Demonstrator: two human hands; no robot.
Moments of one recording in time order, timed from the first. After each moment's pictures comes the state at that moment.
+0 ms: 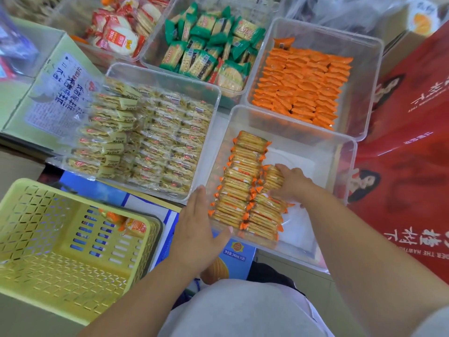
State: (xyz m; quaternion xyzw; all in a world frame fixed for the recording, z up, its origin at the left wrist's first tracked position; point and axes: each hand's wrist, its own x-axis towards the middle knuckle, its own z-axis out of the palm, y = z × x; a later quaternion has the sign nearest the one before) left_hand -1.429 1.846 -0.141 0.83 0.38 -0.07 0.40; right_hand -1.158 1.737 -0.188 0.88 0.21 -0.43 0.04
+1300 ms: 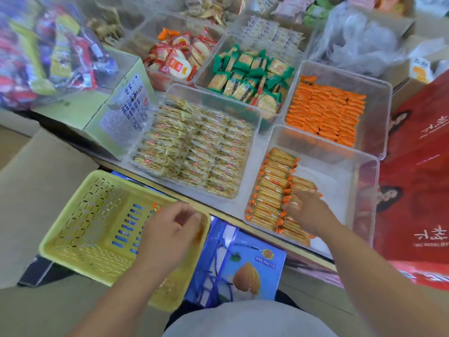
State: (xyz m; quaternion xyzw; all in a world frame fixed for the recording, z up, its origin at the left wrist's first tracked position) left_hand -1.546 1.935 -0.078 0.76 0.43 0.13 0.47; right_hand -1.261 1.746 -0.140 0.92 0.22 -0.33 -0.05
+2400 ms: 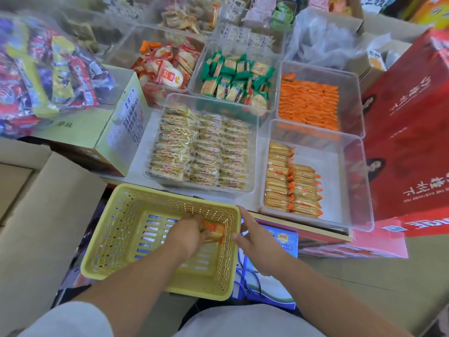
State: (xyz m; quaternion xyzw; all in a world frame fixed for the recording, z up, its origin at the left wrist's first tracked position) left_hand -1.564 2.010 -0.197 0.89 0.28 -0.22 0.28; right_hand -1.474 1.818 -0.108 0.83 0.24 -0.40 -0.30
